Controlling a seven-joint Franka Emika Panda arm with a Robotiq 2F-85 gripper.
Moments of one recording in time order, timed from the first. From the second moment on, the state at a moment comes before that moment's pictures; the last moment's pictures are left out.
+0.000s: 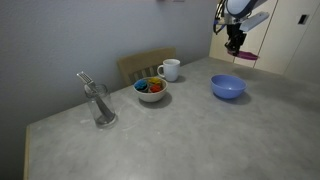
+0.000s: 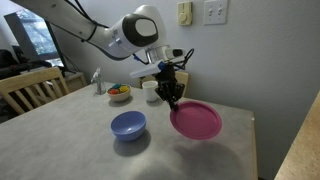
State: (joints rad) arm -0.12 0.69 -0.24 -1.48 -0.25 2.14 0.00
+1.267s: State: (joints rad) arm -0.03 0.53 -0.11 -1.68 -0.25 2.13 -0.01
